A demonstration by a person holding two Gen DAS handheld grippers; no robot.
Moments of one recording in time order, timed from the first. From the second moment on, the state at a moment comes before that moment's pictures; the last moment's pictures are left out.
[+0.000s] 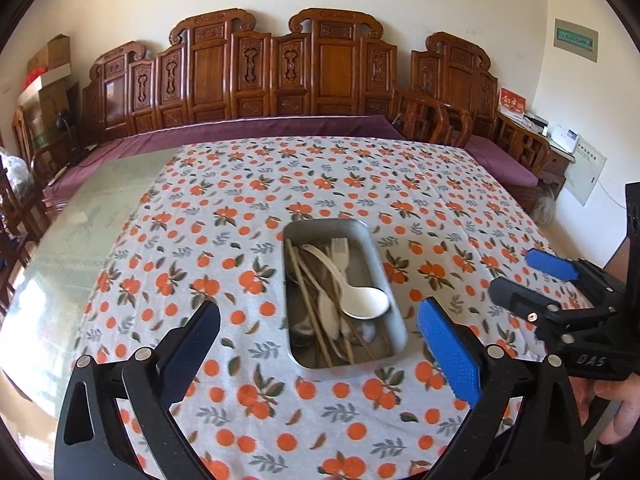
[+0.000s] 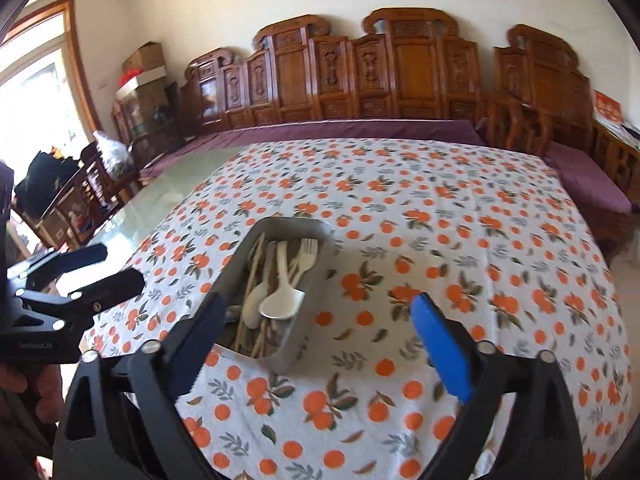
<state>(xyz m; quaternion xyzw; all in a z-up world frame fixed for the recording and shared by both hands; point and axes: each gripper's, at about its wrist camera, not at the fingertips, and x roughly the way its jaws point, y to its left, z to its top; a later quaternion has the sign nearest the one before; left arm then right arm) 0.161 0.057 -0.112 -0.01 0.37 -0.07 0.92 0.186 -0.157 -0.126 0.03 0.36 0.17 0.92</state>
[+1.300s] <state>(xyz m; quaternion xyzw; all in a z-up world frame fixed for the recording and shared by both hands) 0.037 -0.001 0.027 0.01 0.23 -0.06 0.97 0.043 -0.224 0.010 0.02 0.19 0.11 0.97</state>
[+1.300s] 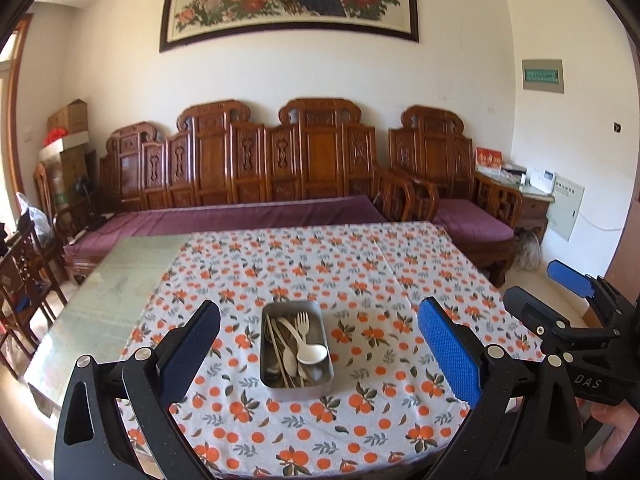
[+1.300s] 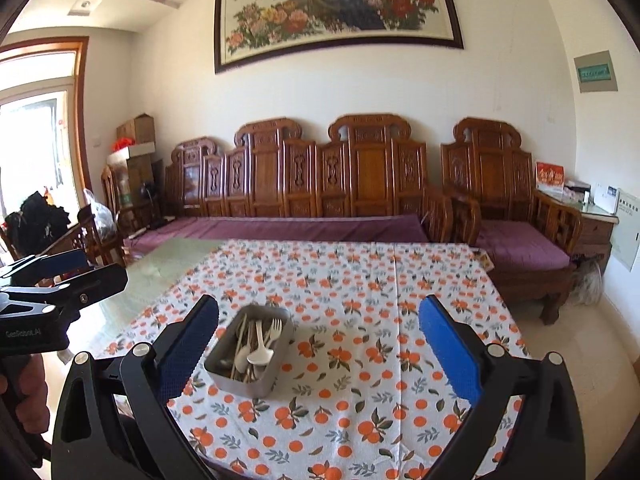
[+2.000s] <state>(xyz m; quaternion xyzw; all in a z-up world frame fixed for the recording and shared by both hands) 0.025 0.002 0.036 0.01 0.20 -0.04 0.98 0.027 -0.231 0.028 0.03 0.16 0.10 0.98</state>
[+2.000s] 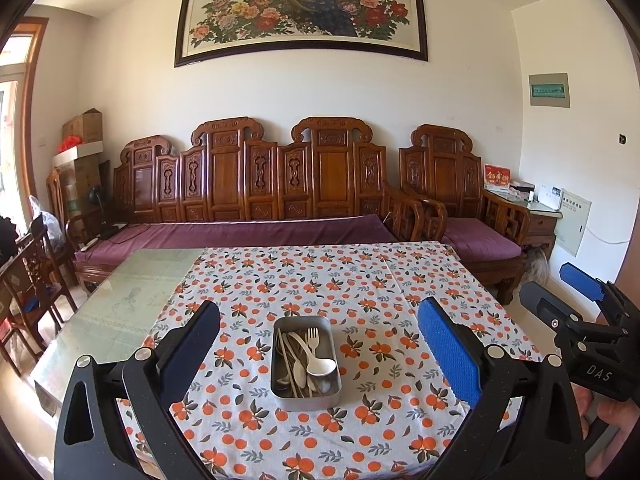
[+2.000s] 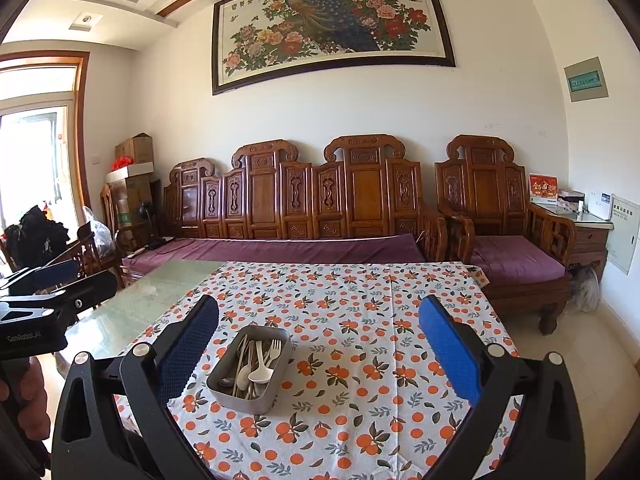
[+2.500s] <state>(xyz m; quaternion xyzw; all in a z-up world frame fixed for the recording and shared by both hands) 0.025 0.003 0.034 0.01 0.20 -0.04 0.98 0.031 -0.231 0.027 0.03 0.17 0.10 0.98</state>
